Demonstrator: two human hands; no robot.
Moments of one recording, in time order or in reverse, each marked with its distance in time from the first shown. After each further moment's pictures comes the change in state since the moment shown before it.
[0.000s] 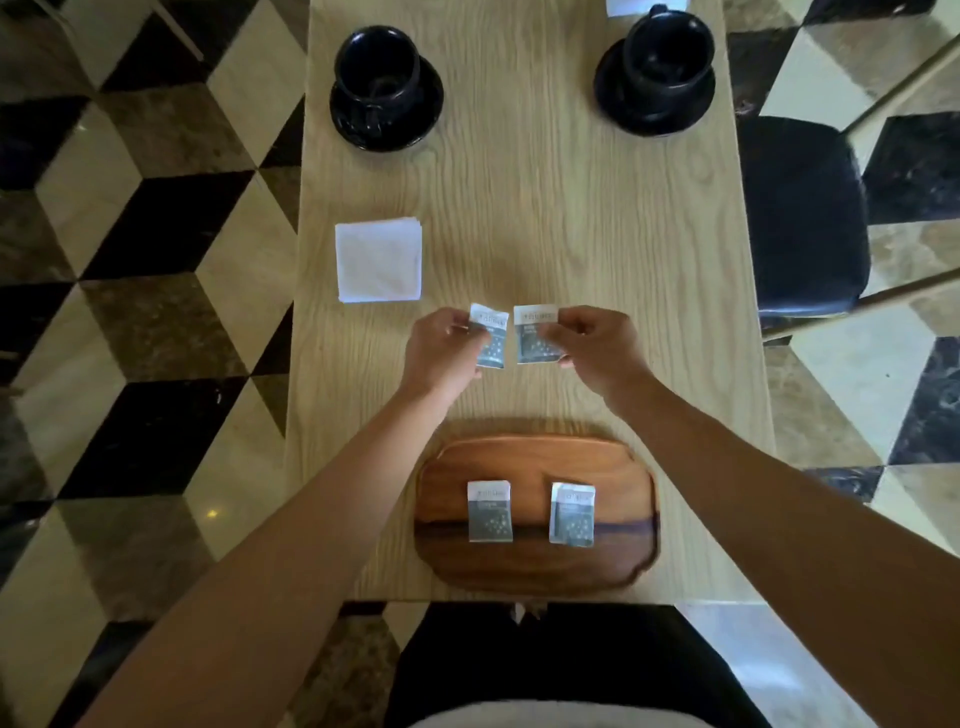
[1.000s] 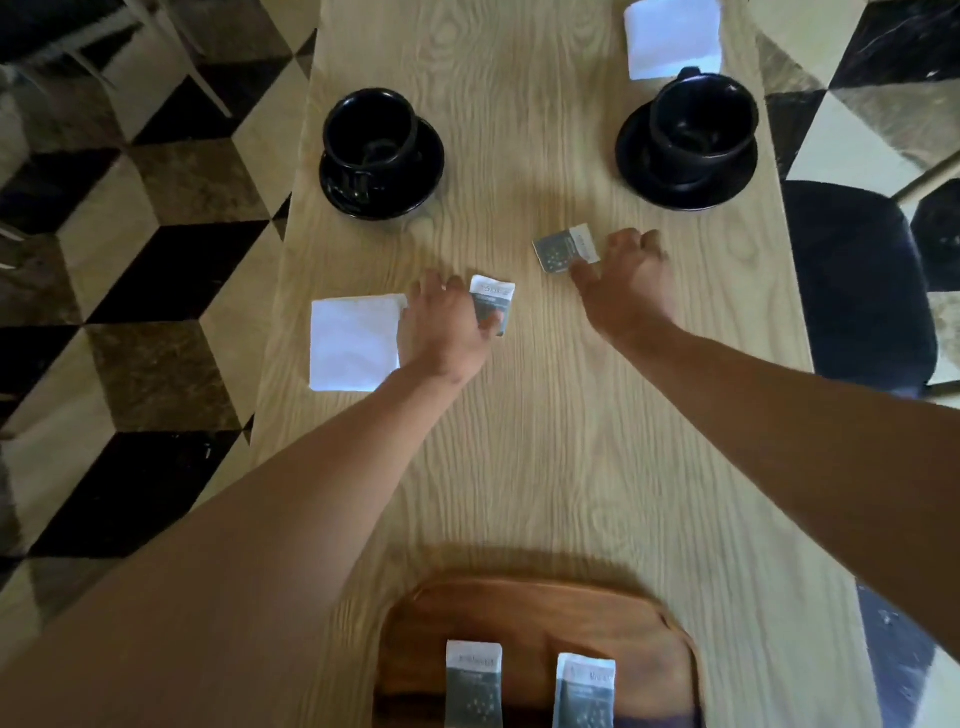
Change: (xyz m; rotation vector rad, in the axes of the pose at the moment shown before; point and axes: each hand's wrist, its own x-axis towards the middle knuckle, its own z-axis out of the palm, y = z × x) left_hand 0.139 0.050 0.032 0.849 0.194 0.388; right_hand 0.174 -0.057 -0.006 -0.751 0.307 -0.287
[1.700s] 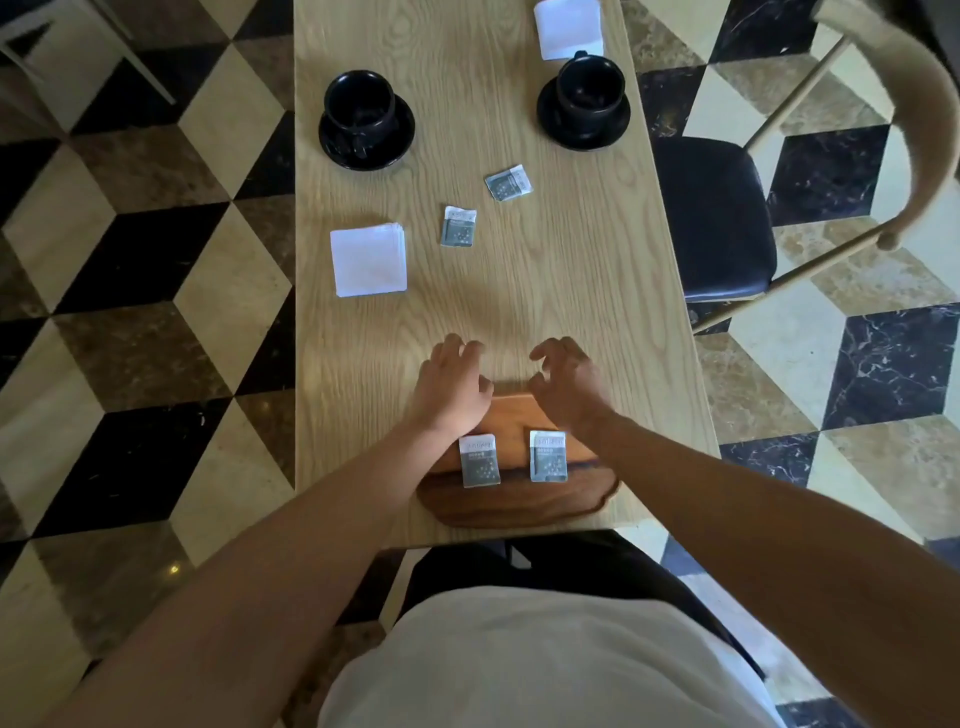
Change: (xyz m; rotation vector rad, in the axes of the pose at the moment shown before) left_hand -0.227 -0.032 -0.023 -0.046 -0.214 0.332; right_hand -0.283 0.013 -0.049 0.062 -0.252 -0.040
